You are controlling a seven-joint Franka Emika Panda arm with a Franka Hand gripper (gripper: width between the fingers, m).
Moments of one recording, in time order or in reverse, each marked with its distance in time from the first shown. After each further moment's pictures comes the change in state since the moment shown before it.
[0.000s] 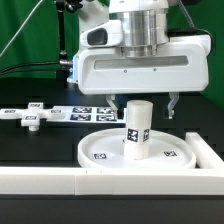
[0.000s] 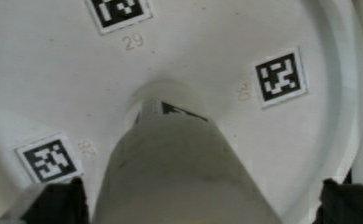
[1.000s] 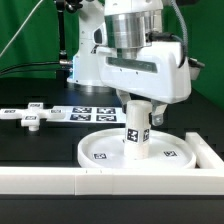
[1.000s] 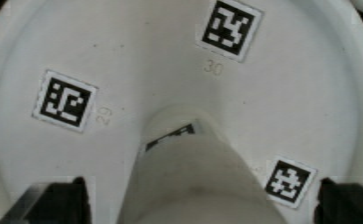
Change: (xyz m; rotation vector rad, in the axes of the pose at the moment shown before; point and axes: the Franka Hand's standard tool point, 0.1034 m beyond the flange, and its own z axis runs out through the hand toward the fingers) arm -0.005 0.000 0.002 0.015 -0.034 0.867
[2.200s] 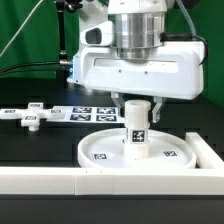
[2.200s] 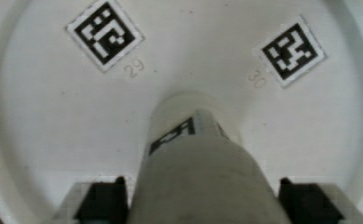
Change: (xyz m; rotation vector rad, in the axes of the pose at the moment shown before) arm 0.002 0.005 0.001 -0.040 0.025 -0.325
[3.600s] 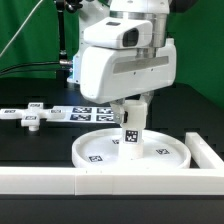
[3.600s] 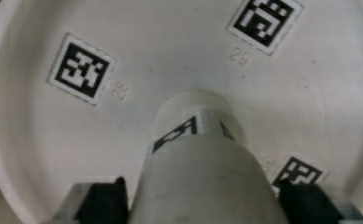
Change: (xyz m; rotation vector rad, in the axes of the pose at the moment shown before) arm 0.009 0.008 -0.002 -0.108 -0.008 -1.352
